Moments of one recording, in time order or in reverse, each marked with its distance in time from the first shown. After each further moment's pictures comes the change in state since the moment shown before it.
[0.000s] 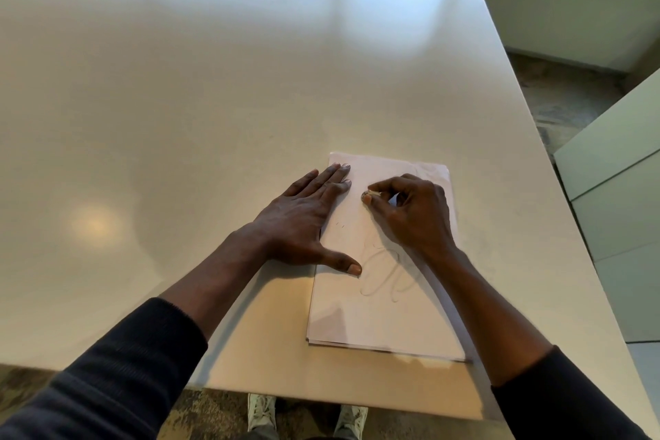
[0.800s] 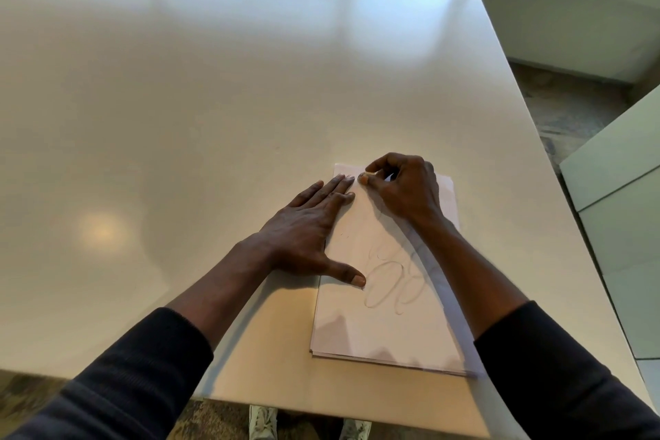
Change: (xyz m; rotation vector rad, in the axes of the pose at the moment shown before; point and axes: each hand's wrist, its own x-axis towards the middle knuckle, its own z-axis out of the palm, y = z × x) left_hand -0.007 0.008 -0.010 -0.037 -0.045 -0.008; right_hand 0.059 -0.006 0.014 -0.023 -0.023 0.052
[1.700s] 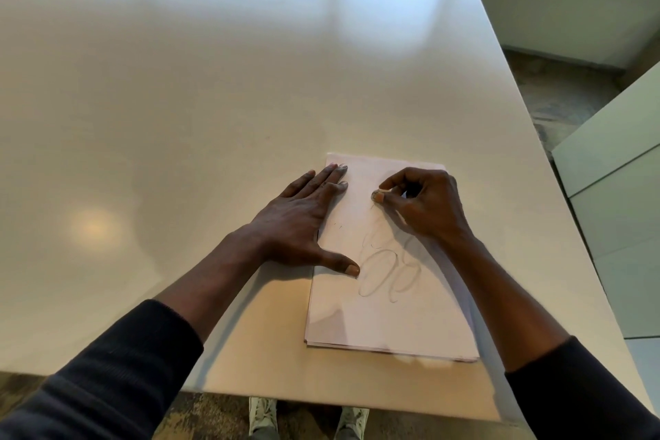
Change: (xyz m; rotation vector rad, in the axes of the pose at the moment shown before) left_hand 0.004 -0.003 0.004 0.021 0.029 -0.011; right_hand -0.042 0.027 -0.033 0.065 -0.045 0.006
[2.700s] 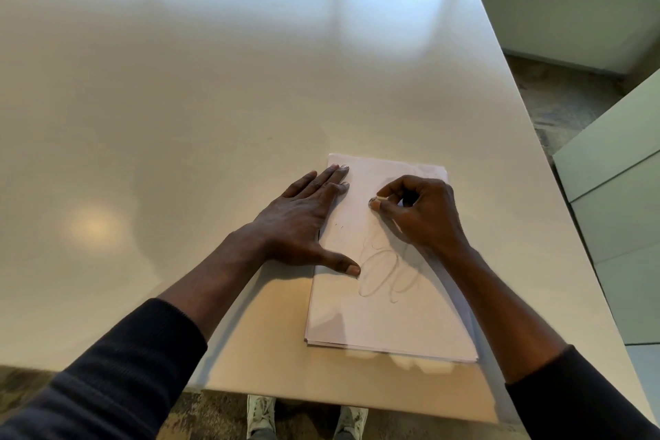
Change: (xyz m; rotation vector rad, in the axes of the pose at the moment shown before) left_hand 0.000 -0.001 0.001 -0.004 0.007 0.008; right_hand -0.012 -0.006 0.006 0.027 0.000 -0.016
